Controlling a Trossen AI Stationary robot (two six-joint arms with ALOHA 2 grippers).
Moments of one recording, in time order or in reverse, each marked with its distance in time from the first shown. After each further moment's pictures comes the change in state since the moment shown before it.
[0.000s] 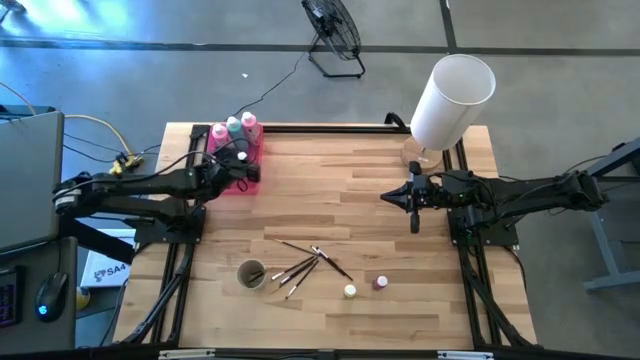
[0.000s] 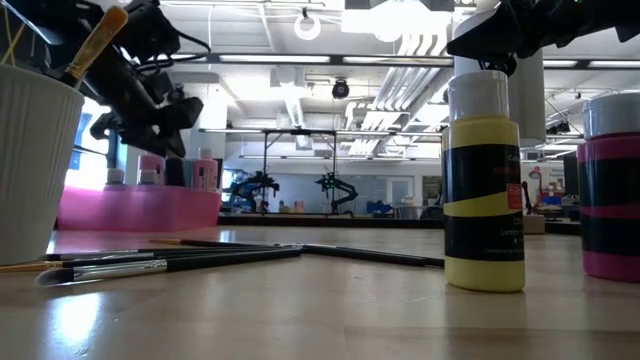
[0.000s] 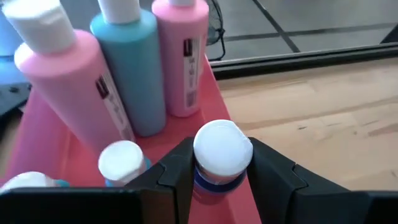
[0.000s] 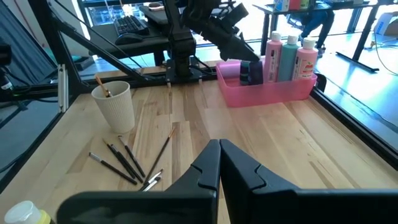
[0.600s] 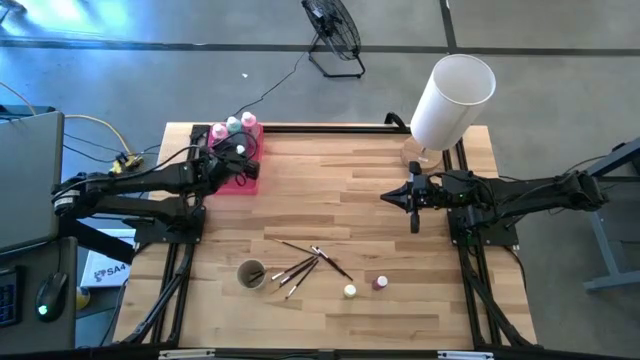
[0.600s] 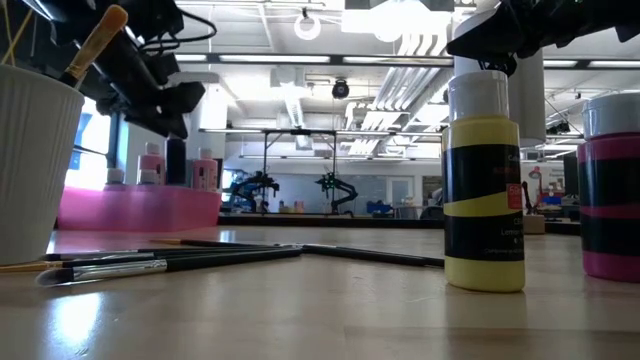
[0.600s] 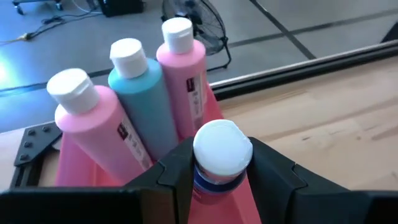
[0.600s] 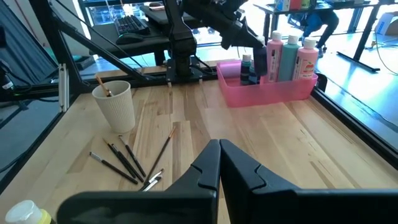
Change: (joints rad) left arm 0.000 -0.027 0.109 -0.121 -0.040 0.124; right arm 0.000 0.000 0.000 -0.001 -0.003 0.000
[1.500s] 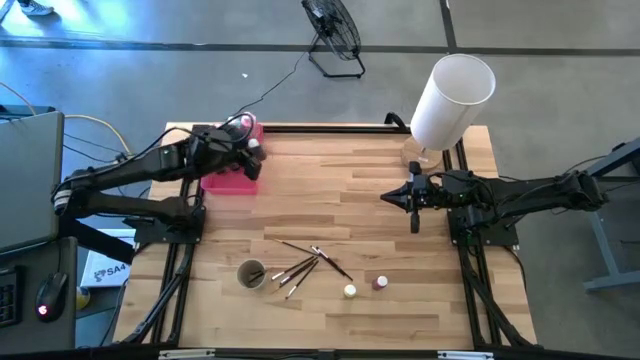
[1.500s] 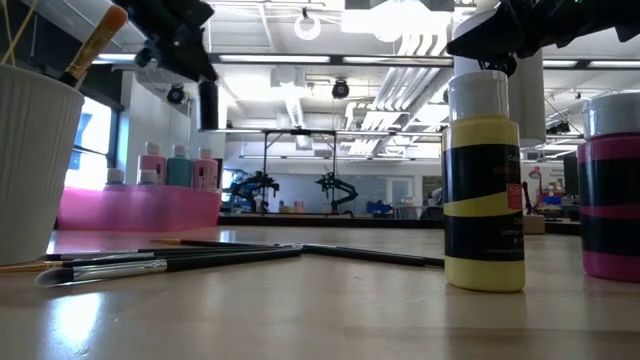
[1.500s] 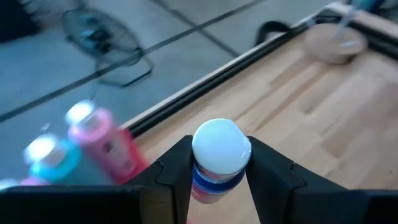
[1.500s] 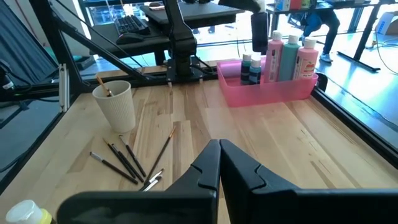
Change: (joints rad) left arm 0.000 -0.004 0.343 -0.190 0.326 0.266; right arm 0.000 0.000 0.000 -0.001 -0.001 0.001
